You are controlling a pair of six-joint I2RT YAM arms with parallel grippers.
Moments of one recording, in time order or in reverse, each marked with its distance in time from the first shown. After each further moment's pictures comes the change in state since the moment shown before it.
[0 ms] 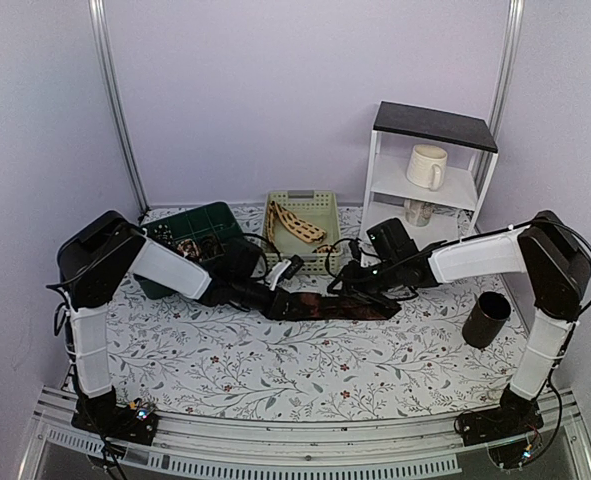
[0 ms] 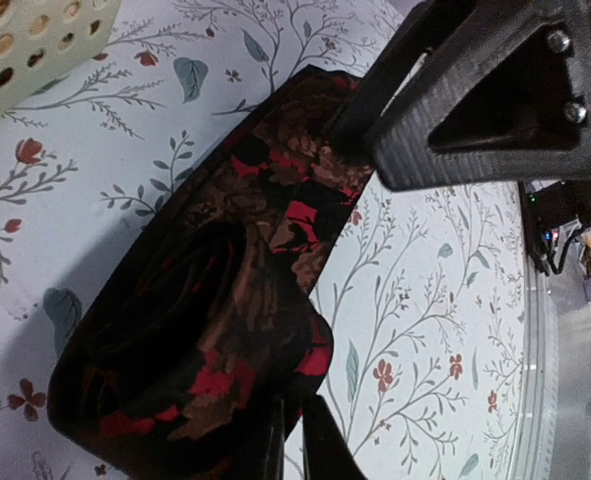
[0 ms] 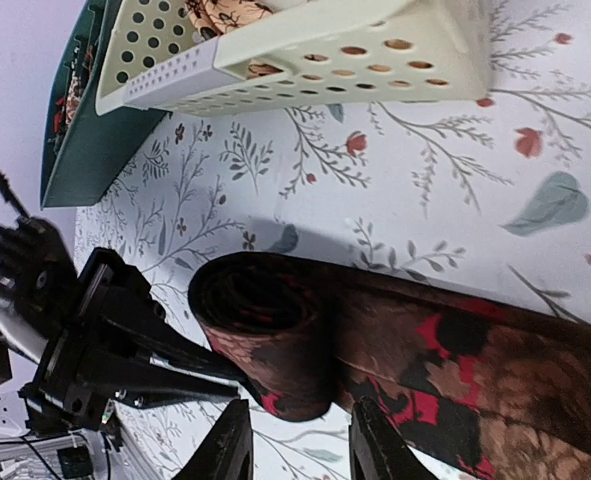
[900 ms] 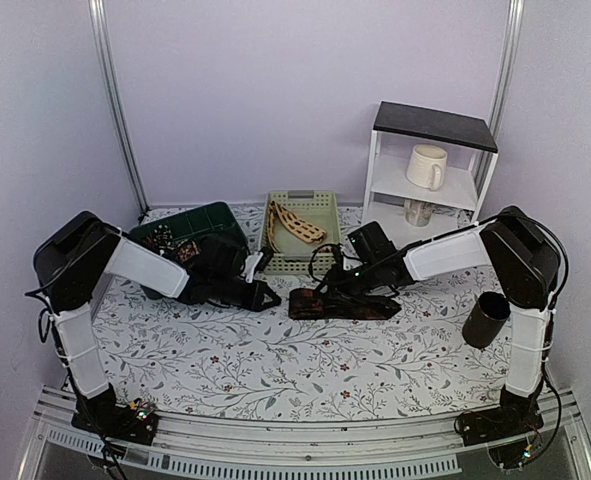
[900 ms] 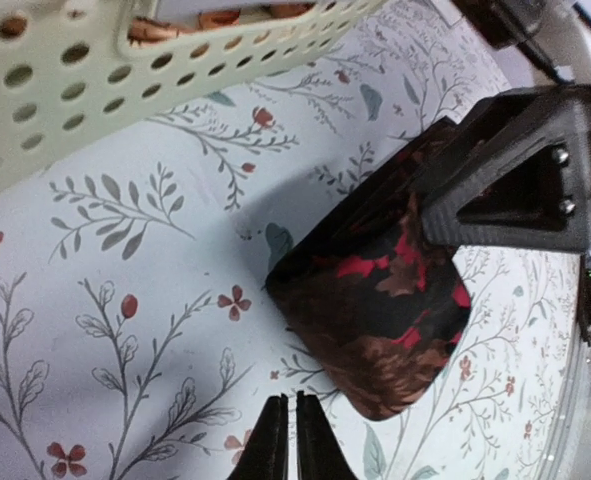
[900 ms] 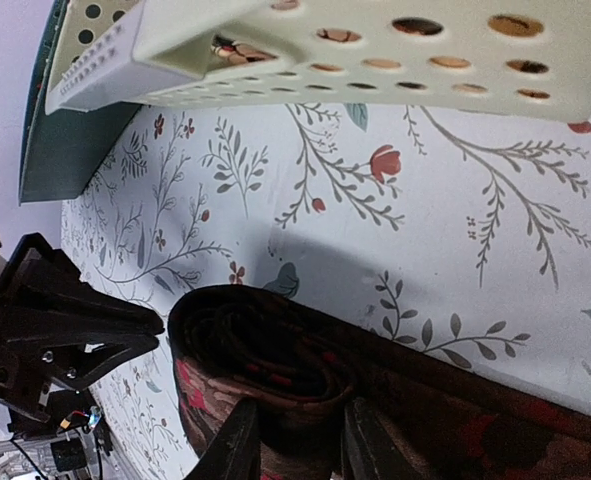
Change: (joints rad) left arm 0.075 -0.142 -0.126 -0.016 -0.203 -0.108; right arm 0.016 0.201 0.155 0.007 -0.052 -0.021
